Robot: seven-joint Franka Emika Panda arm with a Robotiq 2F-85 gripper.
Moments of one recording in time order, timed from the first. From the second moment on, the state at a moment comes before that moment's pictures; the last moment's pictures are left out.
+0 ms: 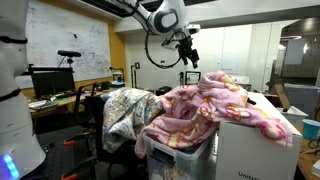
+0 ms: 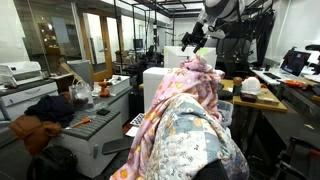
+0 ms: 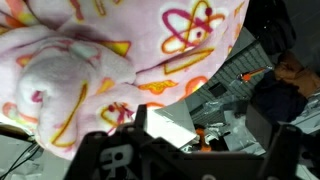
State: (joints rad) arm -0.12 0.26 0.03 -1.81 0.14 2.57 0.04
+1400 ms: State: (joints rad) arm 0.05 0.48 0.21 -1.69 0.16 2.48 -0.26
